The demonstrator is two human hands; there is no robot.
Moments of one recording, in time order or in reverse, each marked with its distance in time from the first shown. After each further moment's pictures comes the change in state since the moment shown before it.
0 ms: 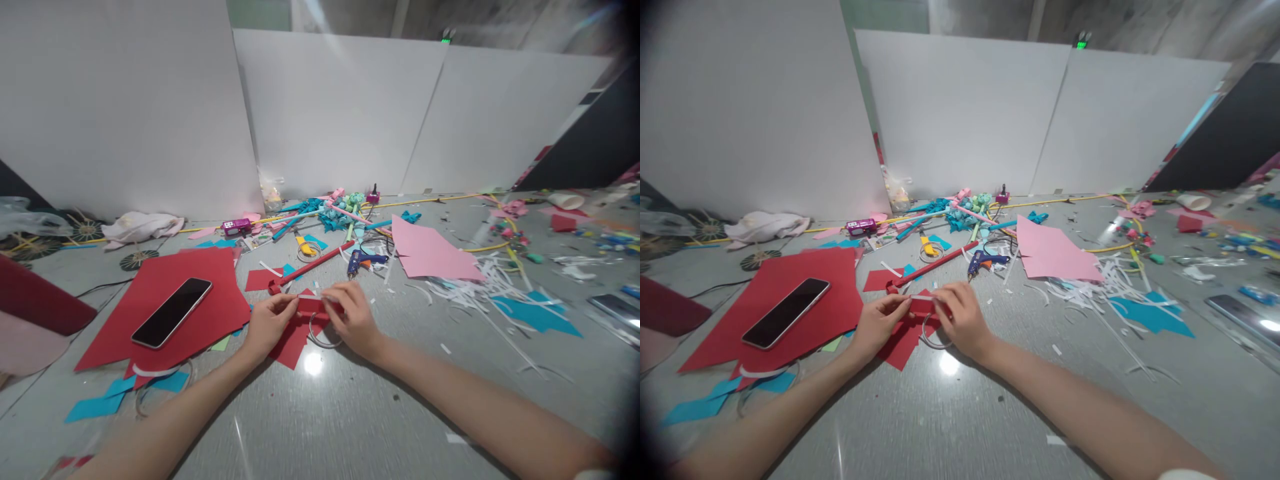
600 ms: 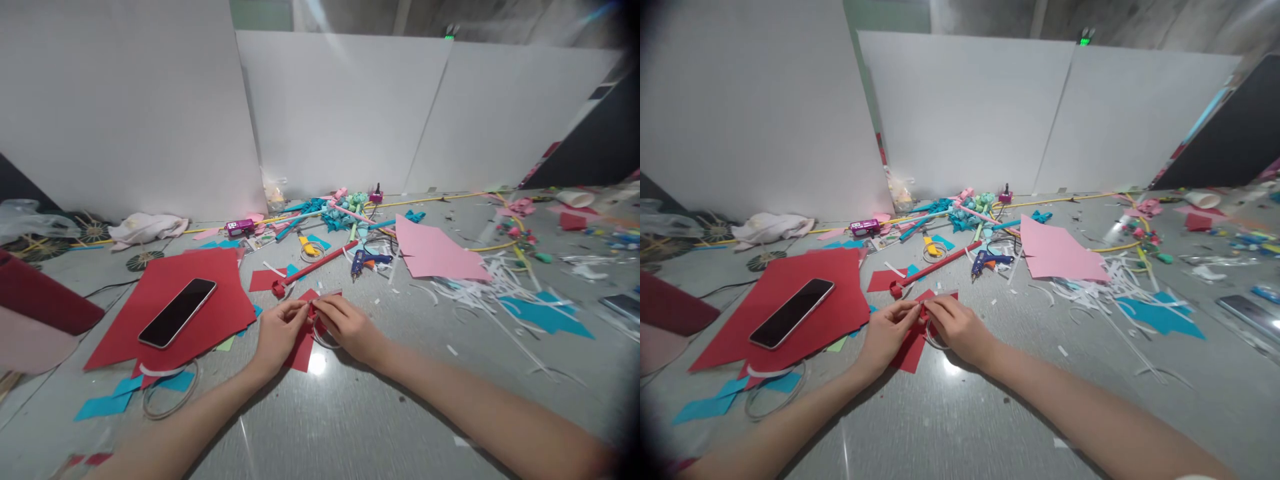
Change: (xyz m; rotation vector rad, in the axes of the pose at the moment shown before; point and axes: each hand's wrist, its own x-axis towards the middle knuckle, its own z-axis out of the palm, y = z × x) left_hand -0.021 0.017 0.018 -0.098 0.025 -0.035; right_hand -0.008 -0.002 0.006 0.066 -0.224 -0.143
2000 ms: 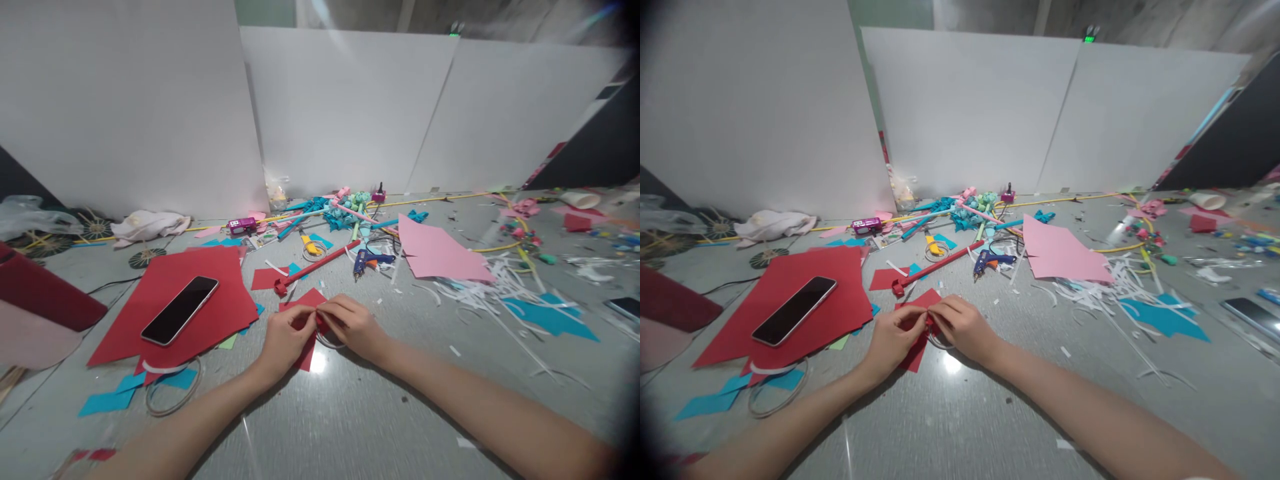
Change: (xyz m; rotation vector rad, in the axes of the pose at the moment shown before) left_hand -0.006 -0.002 -0.001 0.330 -0.035 0.239; right_hand 0.003 0.000 -0.005 0.111 -0.018 0.044
